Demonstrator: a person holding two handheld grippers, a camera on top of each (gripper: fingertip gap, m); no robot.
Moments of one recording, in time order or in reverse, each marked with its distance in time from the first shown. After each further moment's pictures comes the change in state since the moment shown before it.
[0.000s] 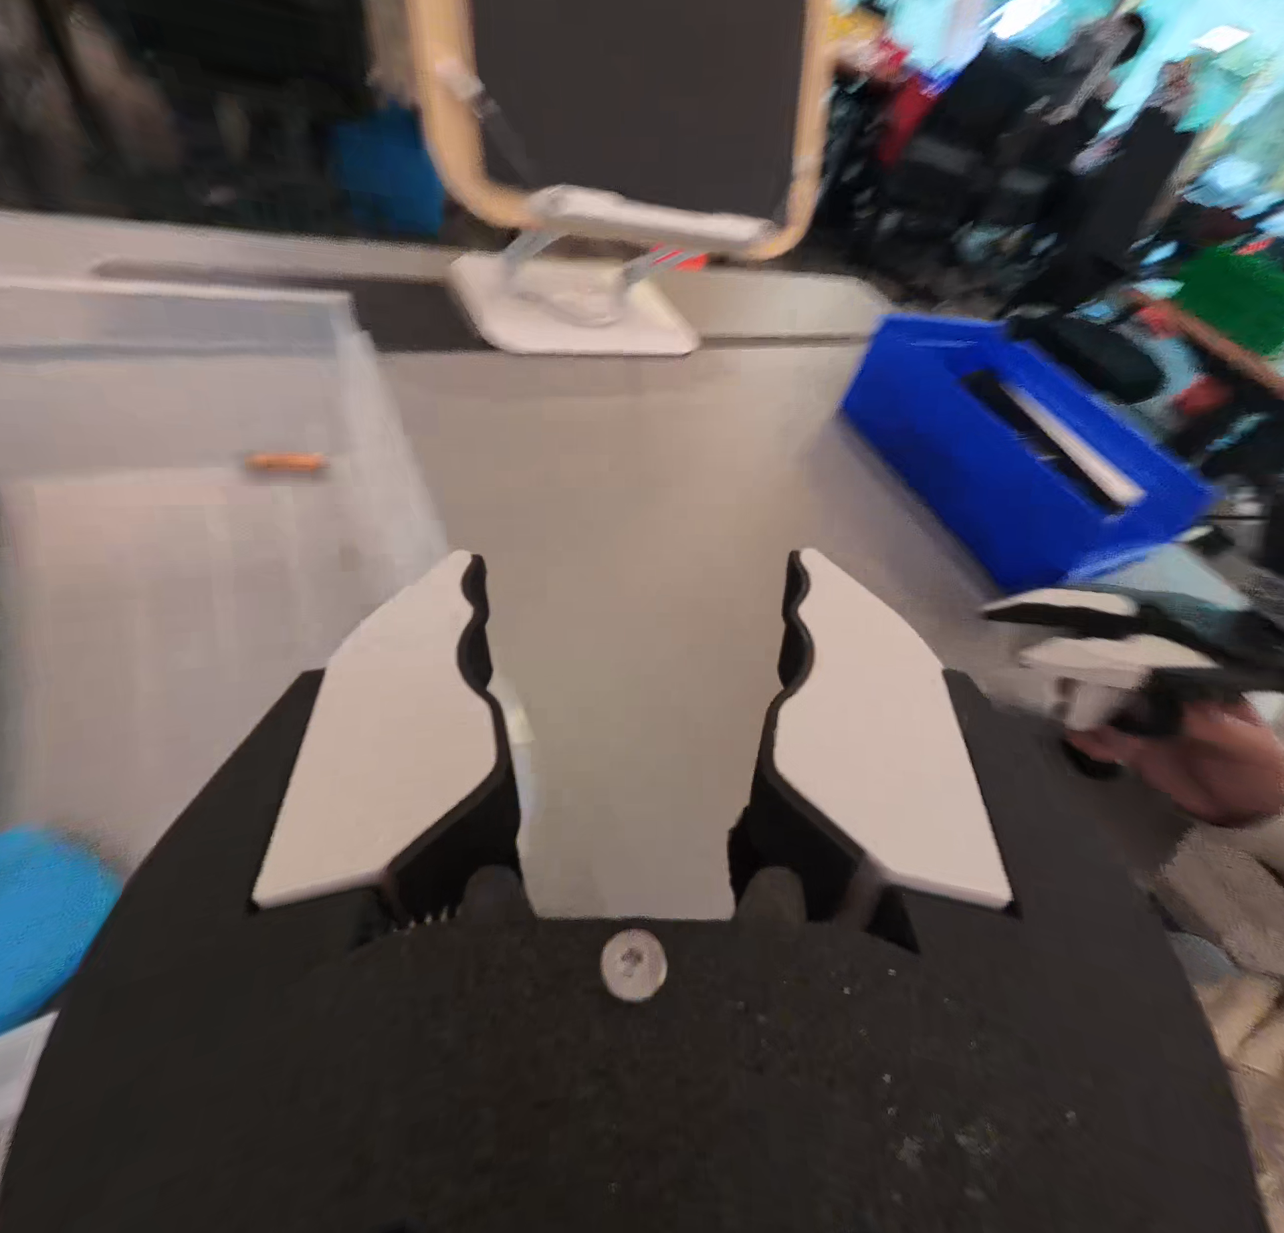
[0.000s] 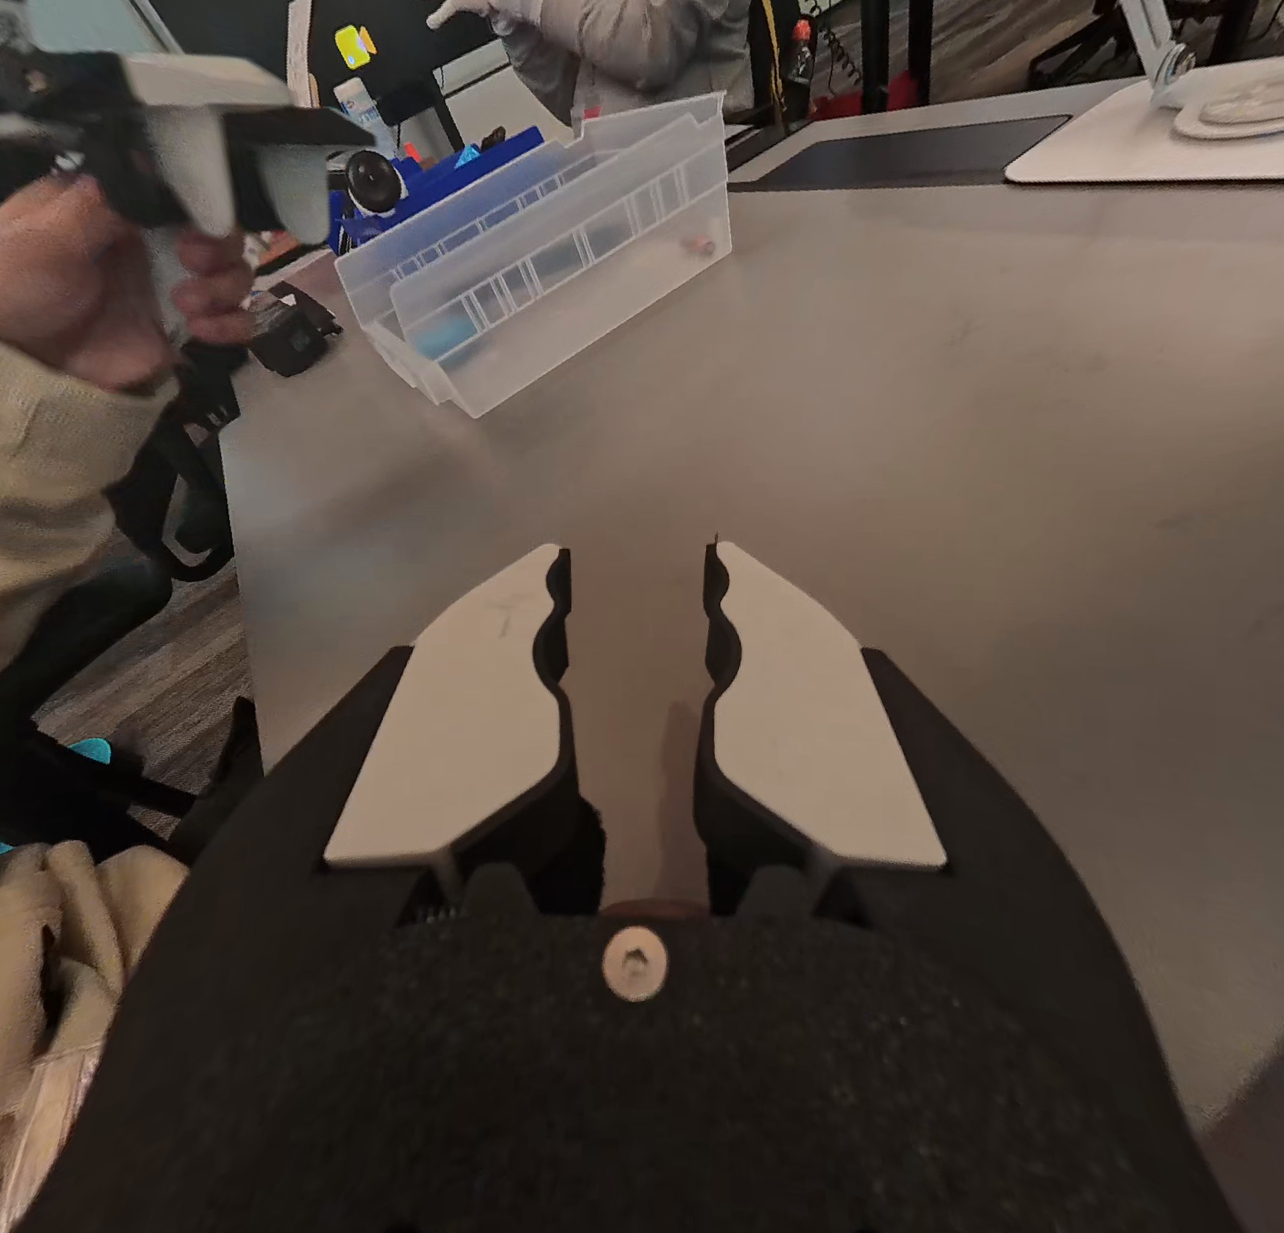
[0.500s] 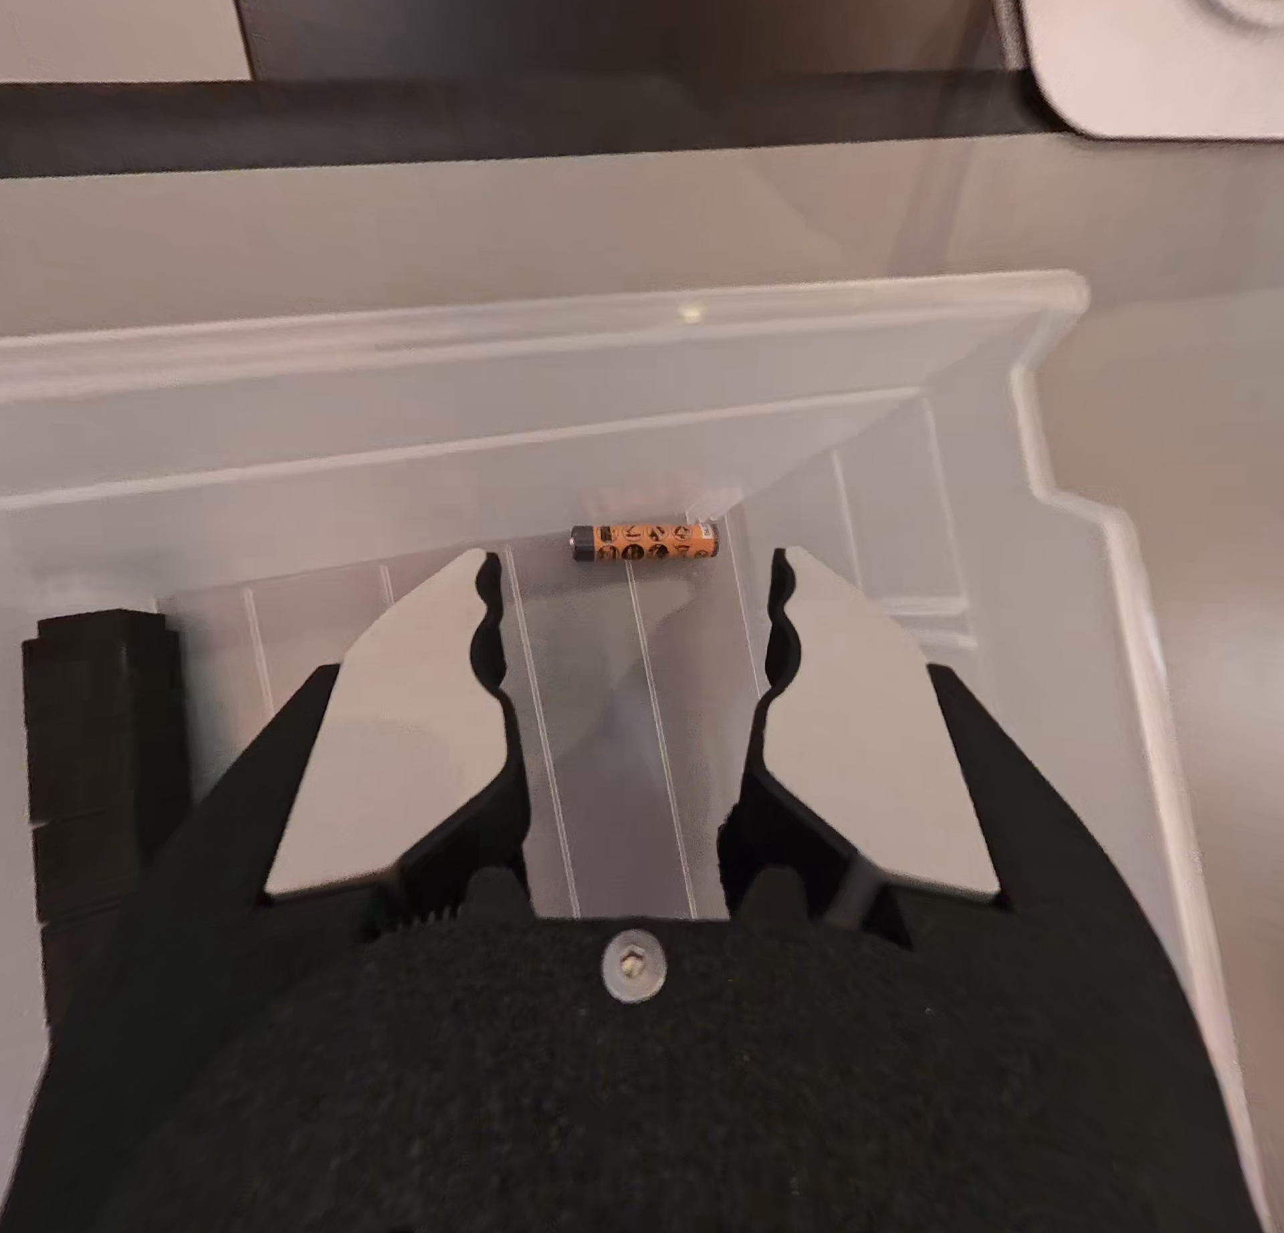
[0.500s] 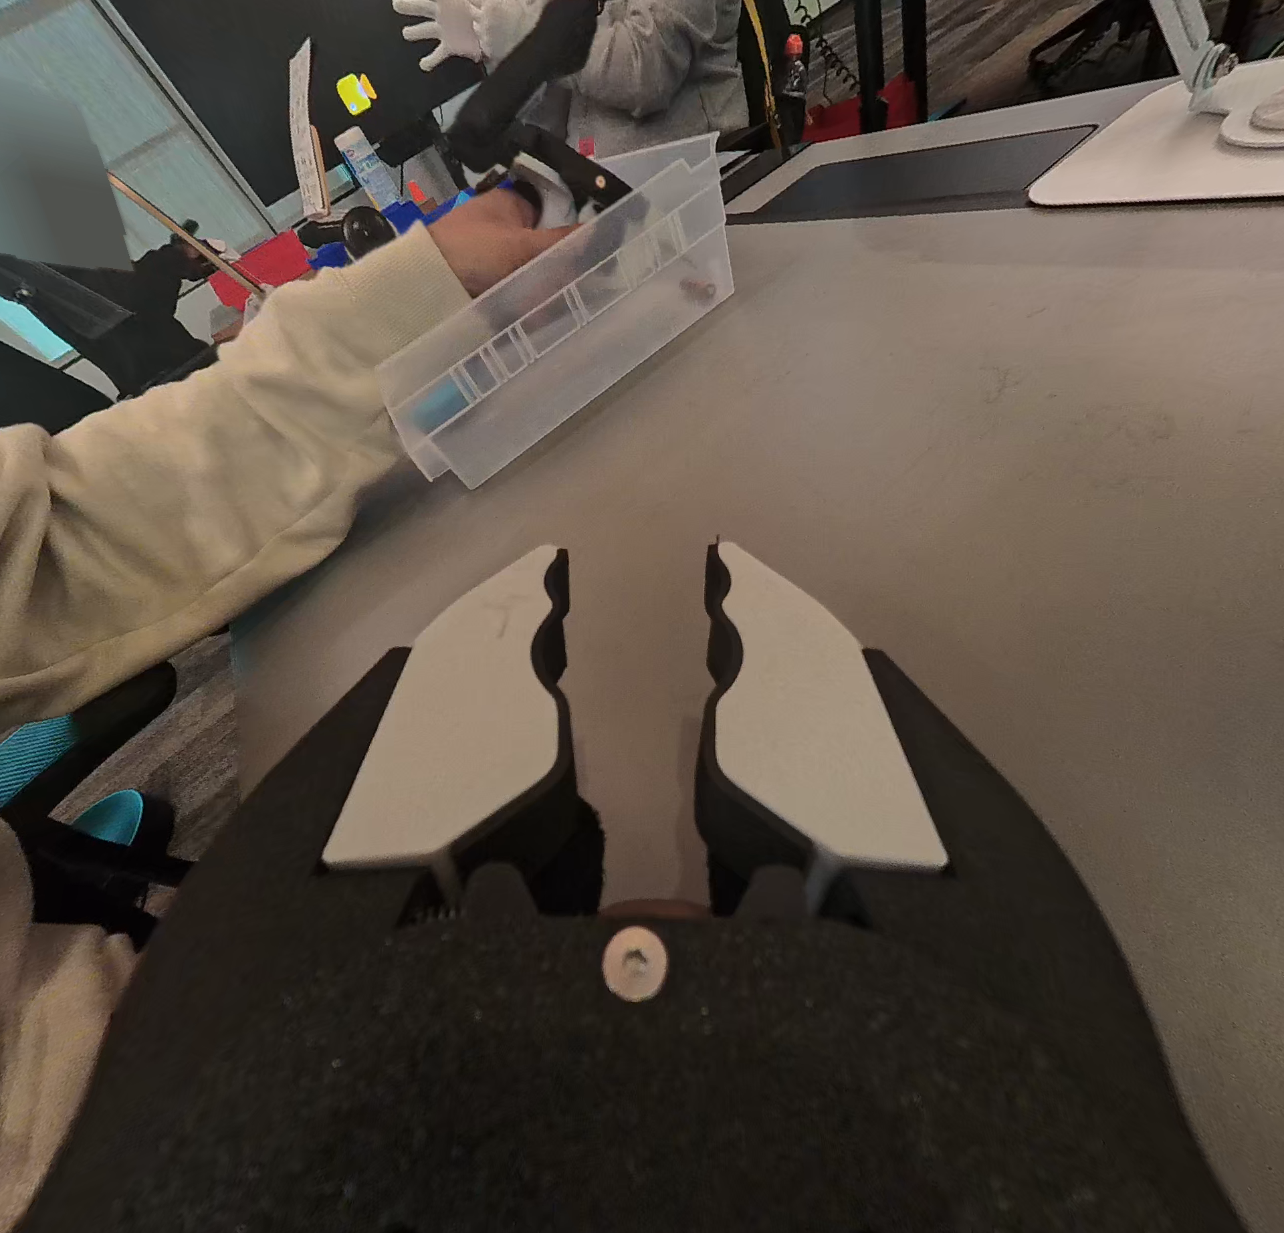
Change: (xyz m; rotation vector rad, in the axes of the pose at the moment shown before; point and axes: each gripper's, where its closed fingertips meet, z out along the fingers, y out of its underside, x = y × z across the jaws) left arm -0.222 0.037 0.178 -0.552 -0.296 -0.109; right arm 0.003 -0.024 0.046 0.019 -0.003 0.063
